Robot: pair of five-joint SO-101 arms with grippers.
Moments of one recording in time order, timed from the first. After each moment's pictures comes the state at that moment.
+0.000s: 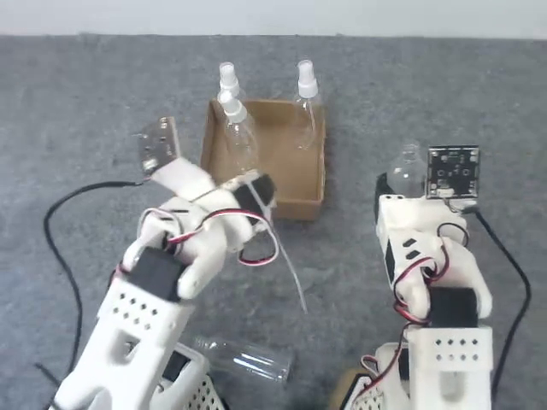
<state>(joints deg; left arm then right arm) 19.6 -51.2 47.1 56.7 53.3 -4.0 -67.3 56.9 49.1 0.2</state>
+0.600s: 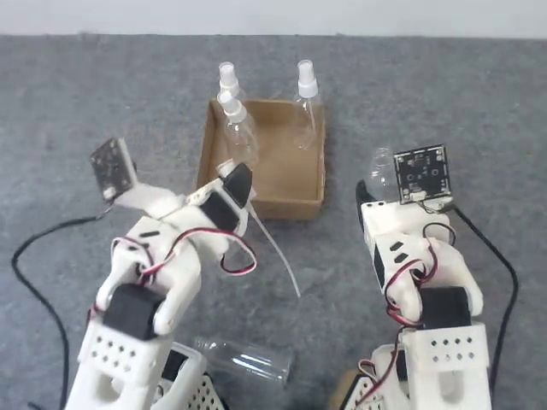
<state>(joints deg) 15.2 -66.9 55.1 51.5 53.4 -9.0 -67.3 57.8 49.1 6.5</state>
